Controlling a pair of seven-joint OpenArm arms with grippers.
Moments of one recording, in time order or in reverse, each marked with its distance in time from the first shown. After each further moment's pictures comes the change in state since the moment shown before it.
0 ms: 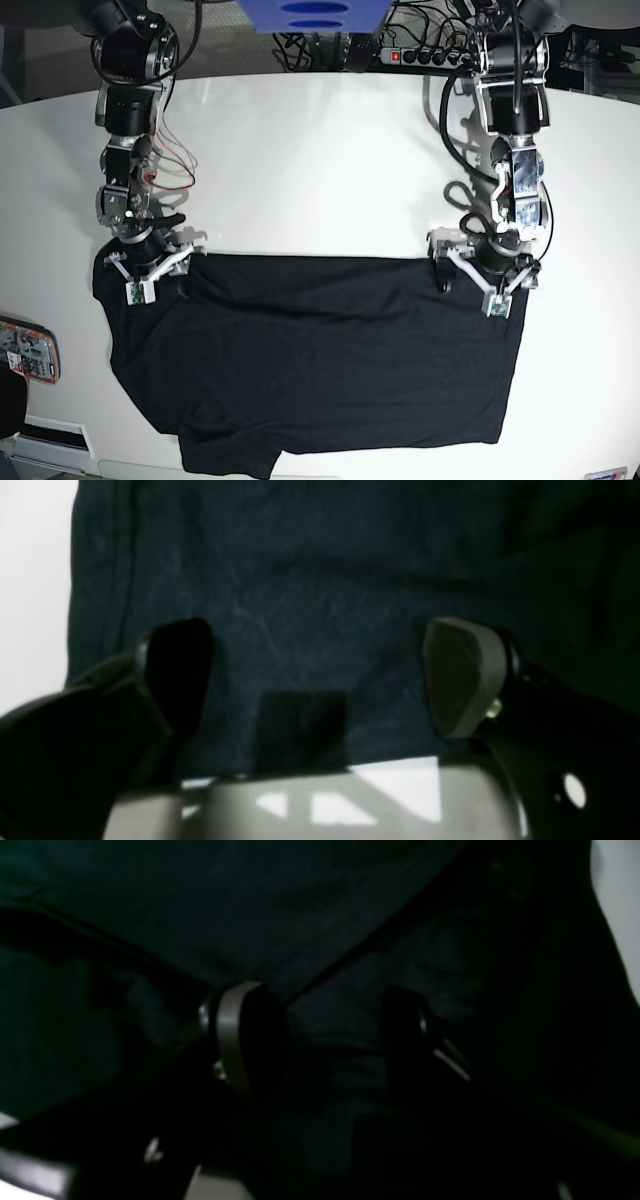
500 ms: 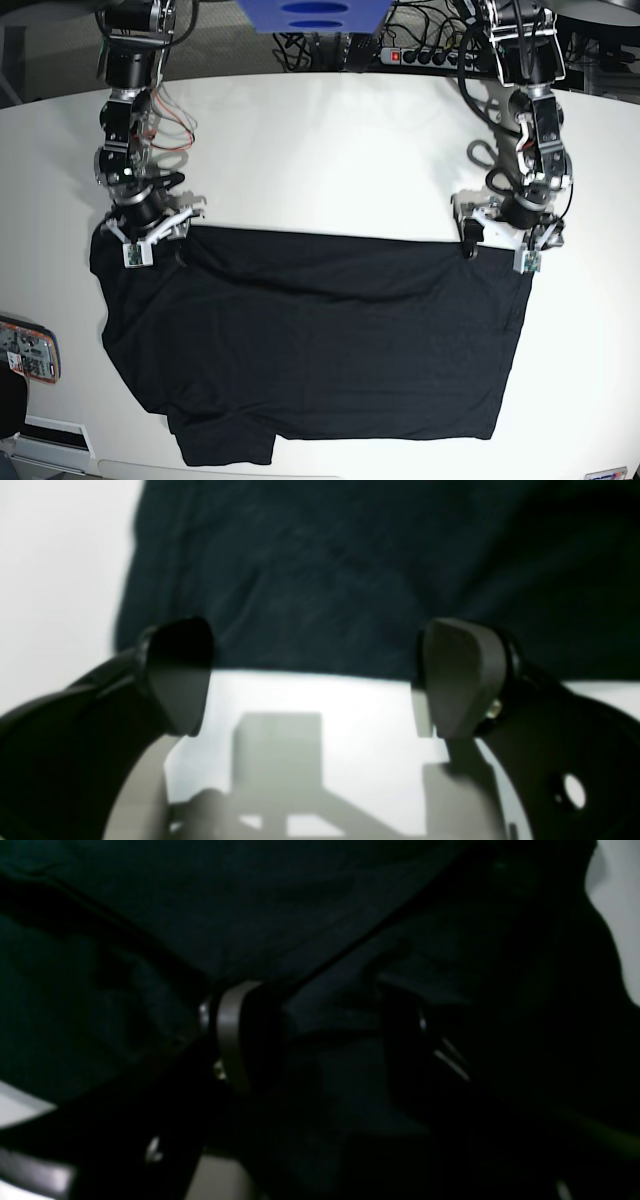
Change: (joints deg) left arm 13.2 -2.8 -5.4 10.0 -7.6 -0.5 -0.7; right arm -12.1 0.0 0.0 12.2 2.0 0.0 0.7
